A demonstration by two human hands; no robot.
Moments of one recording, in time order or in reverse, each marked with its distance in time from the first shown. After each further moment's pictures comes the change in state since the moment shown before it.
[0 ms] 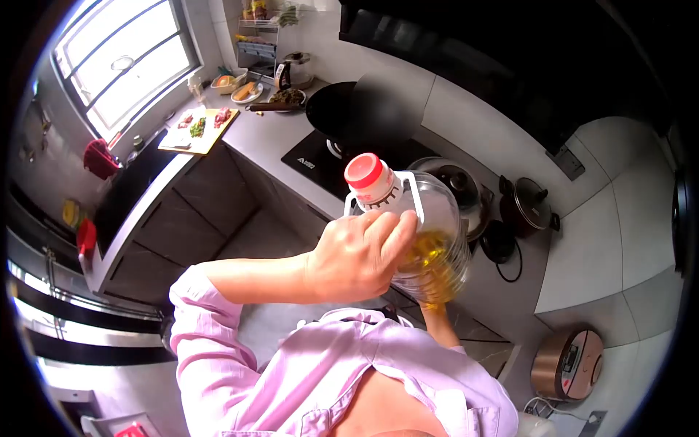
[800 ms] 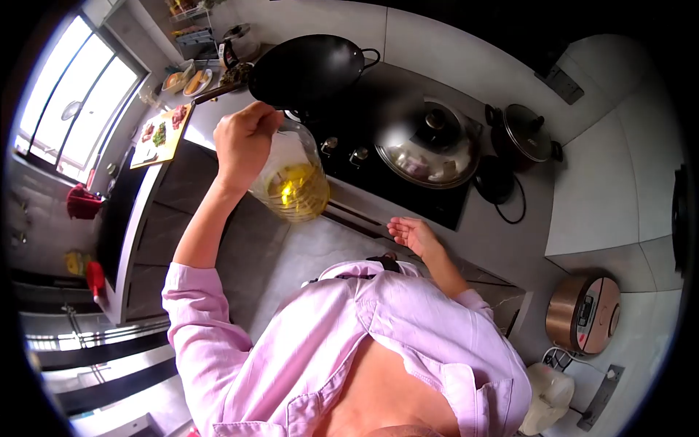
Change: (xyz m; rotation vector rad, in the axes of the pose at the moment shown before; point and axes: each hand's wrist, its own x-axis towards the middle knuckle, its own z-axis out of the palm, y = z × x) left_hand 0.007 -0.117 0.073 -0.140 -0.076 -0.689; right_hand 0.003 -0.003 -0.081 -0.219 0.428 0.587
